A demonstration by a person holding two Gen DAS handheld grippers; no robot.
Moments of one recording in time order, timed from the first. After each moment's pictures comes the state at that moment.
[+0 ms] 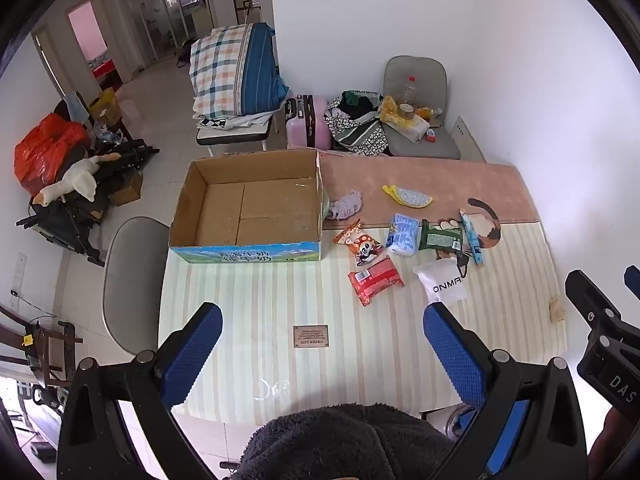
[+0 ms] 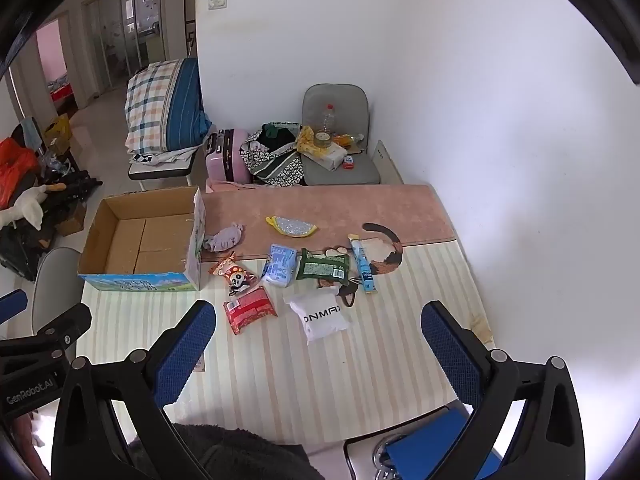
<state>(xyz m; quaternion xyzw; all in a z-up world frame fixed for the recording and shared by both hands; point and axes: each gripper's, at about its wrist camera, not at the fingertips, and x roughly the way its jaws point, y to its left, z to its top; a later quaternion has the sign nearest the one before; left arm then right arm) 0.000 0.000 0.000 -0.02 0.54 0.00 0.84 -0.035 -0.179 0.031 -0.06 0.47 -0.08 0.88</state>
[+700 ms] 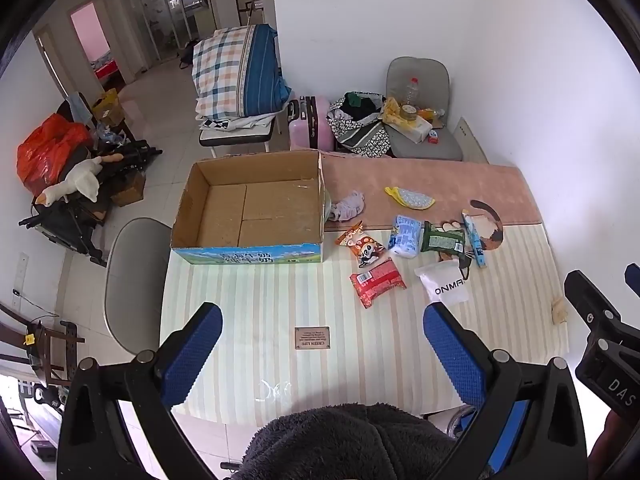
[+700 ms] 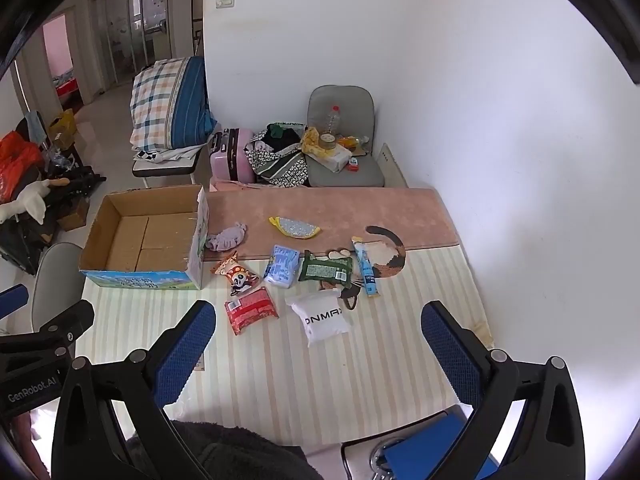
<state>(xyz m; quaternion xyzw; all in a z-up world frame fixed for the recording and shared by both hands) -0.003 0.004 -0.001 -0.01 0.53 0.01 0.85 -0.034 -0.175 0.032 -0.05 0.47 -0.07 0.88</state>
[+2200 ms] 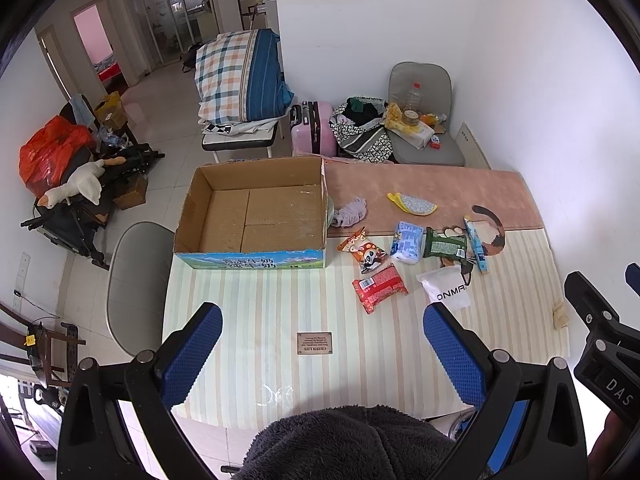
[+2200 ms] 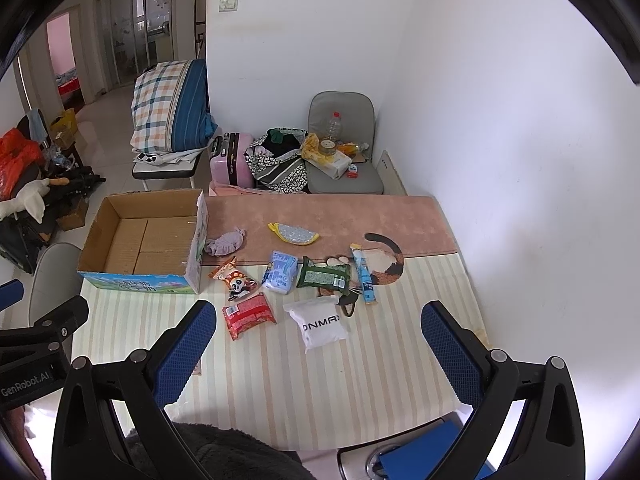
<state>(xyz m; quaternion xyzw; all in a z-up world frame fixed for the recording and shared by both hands) 0.005 0.004 0.006 -0.01 0.53 0.01 0.85 -0.019 -0.191 0.044 -0.05 0.46 -0.06 0.88</state>
